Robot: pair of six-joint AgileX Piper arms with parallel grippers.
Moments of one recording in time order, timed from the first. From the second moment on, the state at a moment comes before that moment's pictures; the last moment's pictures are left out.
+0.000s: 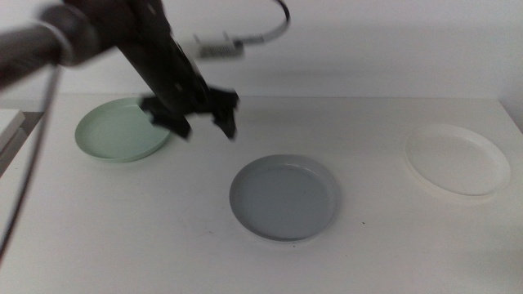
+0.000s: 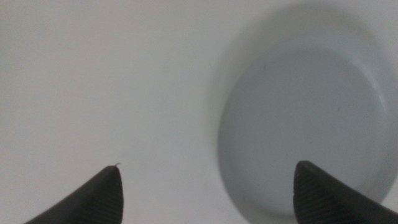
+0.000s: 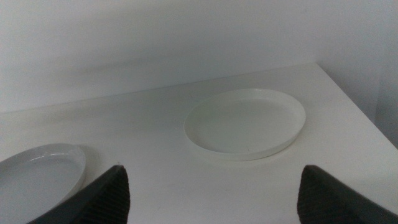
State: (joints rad) left arm -0.30 1.99 -1.73 -0.29 1.12 0.03; right arm 0.04 0.00 0.00 -0.07 0.24 0.24
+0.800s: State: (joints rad) left arm 0.11 2.01 -1.94 -0.10 1.09 0.10; right arm 0.04 0.00 0.00 -0.07 0.24 0.24
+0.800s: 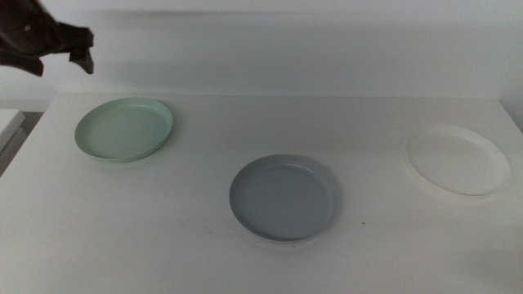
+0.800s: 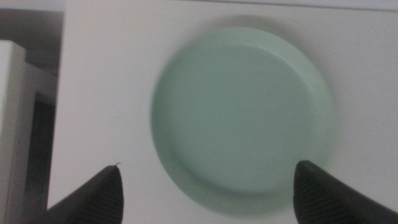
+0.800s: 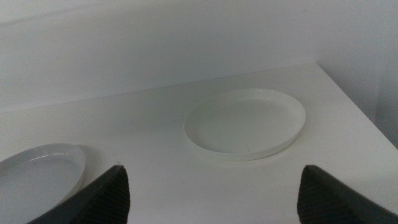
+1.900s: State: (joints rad) left arm 0.21 2.38 -1.94 -0.30 0.75 0.42; right arm 0.04 0.00 0.00 -0.07 0.24 0.24
